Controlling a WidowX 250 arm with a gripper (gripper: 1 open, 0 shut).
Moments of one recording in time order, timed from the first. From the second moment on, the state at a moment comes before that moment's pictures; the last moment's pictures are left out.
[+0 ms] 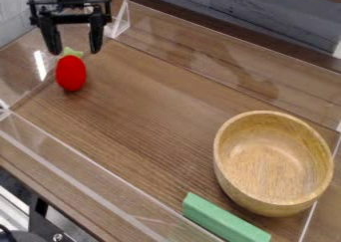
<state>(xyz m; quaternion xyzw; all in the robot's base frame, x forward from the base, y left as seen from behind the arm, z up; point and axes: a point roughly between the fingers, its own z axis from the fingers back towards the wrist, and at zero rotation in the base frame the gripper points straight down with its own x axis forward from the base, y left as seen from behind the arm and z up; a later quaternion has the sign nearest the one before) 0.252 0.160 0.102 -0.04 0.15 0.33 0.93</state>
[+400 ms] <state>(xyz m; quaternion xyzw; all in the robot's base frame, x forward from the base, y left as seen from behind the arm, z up) 0.246 0.167 0.120 -0.06 0.16 0.35 0.92</state>
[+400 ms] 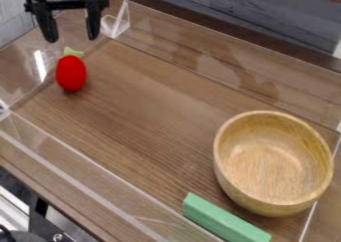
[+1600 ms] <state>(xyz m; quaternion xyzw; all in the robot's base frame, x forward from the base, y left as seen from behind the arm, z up) 0.248 0.162 0.127 -0.07 0.20 0.35 0.91</state>
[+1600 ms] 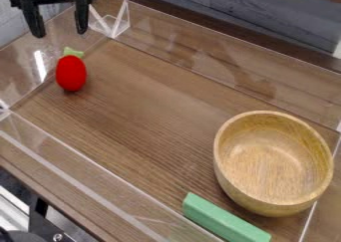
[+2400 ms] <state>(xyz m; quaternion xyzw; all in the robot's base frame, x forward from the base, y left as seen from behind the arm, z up) 0.276 0.119 0.152 -0.09 0.22 0.27 0.93</state>
